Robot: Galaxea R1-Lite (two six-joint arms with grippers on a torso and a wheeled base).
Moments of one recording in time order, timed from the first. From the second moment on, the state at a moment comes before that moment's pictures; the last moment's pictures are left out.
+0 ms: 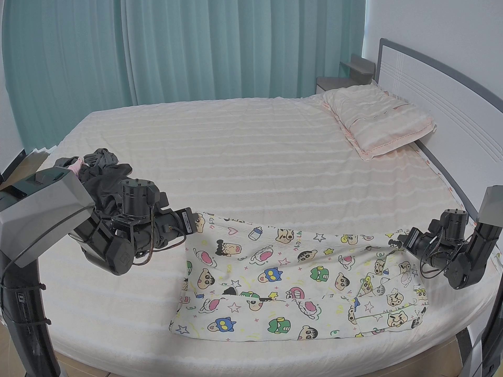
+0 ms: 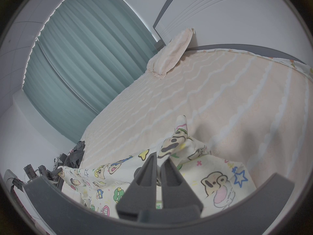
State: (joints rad) left arm -0.26 2.20 -0.93 -0.88 -0.17 -0.43; right arm -0.08 2.20 -0.49 -1.25 0.22 0.55
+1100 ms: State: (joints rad) left arm -0.26 2.24 -0.74 -1.07 -0.12 -0.42; right arm -0.08 2.20 -0.45 -1.33 0.22 0.55
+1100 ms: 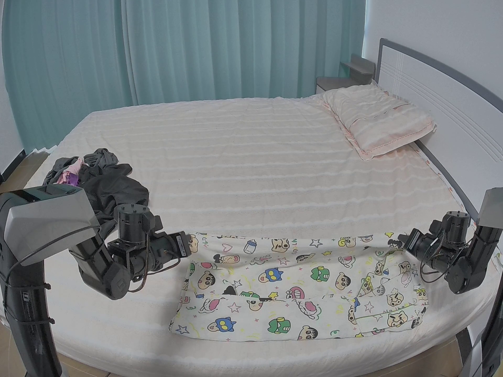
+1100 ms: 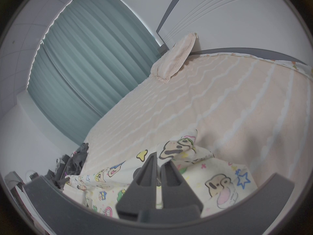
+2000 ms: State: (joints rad) left arm -0.25 2.40 -0.49 -1.28 -0.13 -0.32; right arm -0.09 2.28 -0.23 -1.34 0.22 0.21
